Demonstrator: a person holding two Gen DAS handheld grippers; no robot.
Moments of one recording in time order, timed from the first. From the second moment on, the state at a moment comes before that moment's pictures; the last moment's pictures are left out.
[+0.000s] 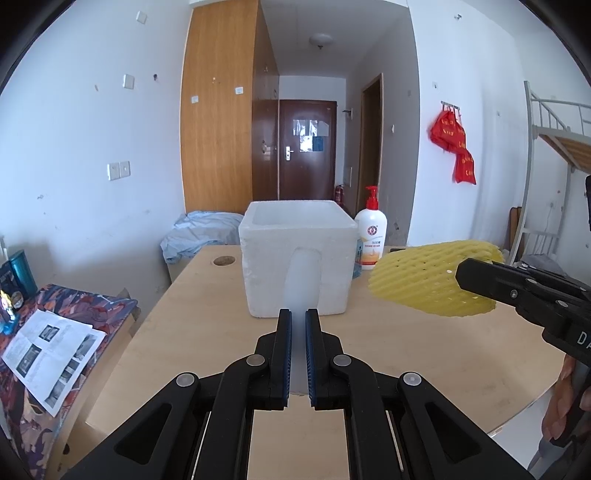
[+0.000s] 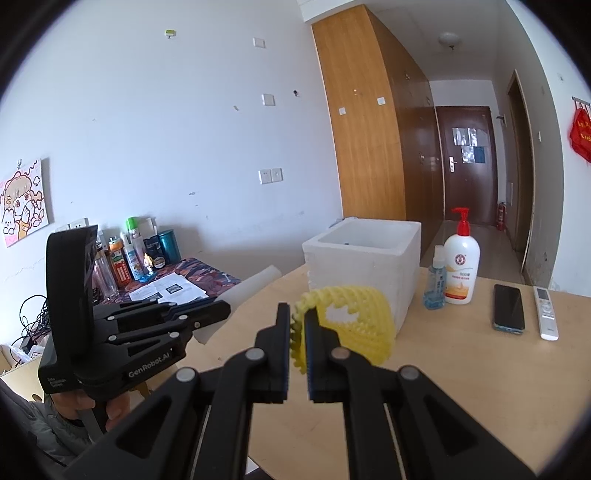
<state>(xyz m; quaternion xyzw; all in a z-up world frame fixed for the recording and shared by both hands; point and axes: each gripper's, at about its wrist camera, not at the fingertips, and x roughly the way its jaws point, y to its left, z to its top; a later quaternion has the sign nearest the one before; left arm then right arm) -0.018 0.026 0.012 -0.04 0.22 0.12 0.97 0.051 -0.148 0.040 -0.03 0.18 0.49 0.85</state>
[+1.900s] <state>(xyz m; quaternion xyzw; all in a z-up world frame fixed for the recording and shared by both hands) 0.123 0.083 0.077 -0.03 0.21 0.10 0.97 0.176 -0.071 0.102 -0.05 0.17 0.49 0.85</state>
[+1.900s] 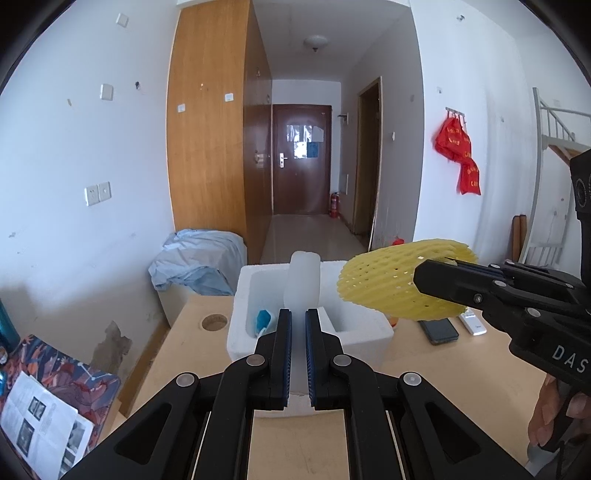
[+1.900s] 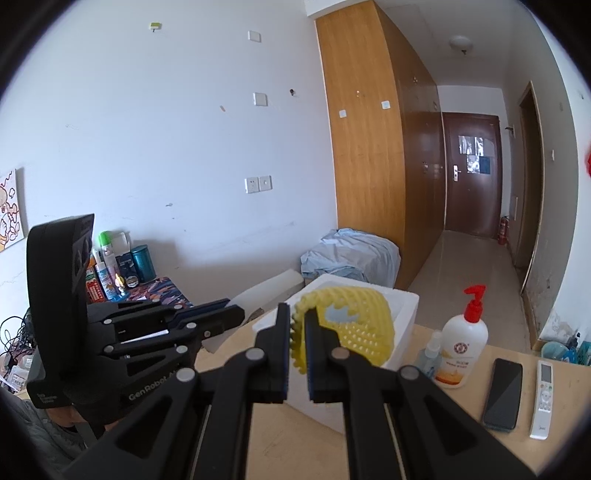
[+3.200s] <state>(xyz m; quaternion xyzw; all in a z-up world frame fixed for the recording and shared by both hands) 0.262 0.128 0.051 -0.03 0.27 0.10 0.96 0.268 -0.029 0.076 -0.07 0.22 0.47 0.85</state>
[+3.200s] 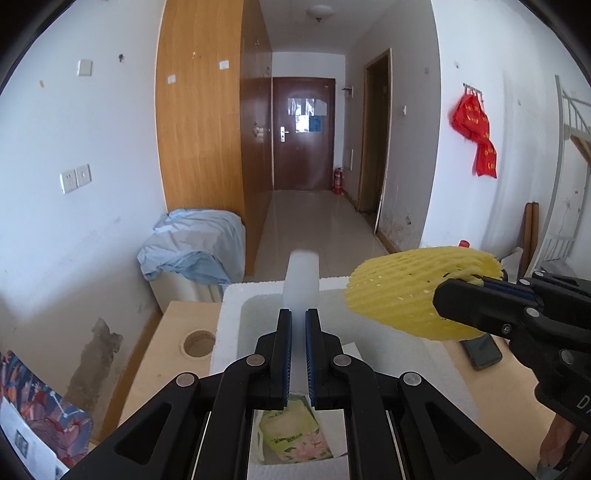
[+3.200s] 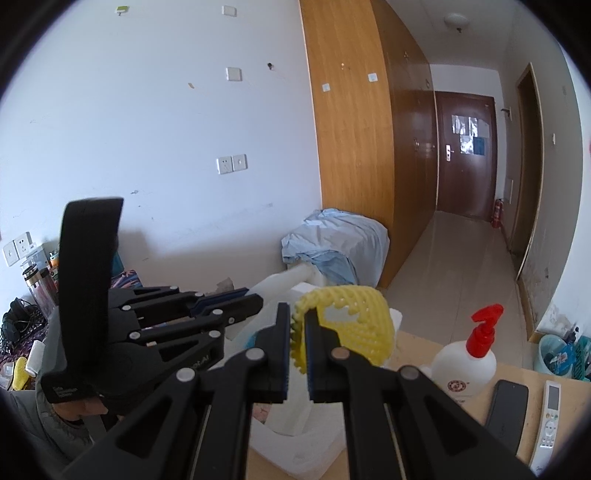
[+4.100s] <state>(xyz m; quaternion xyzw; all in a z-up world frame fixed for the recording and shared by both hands) 0.280 0.124 0.034 -0.02 0.29 0.12 0.95 0.272 -0.023 0.074 -0.07 0.22 0.47 0.85</state>
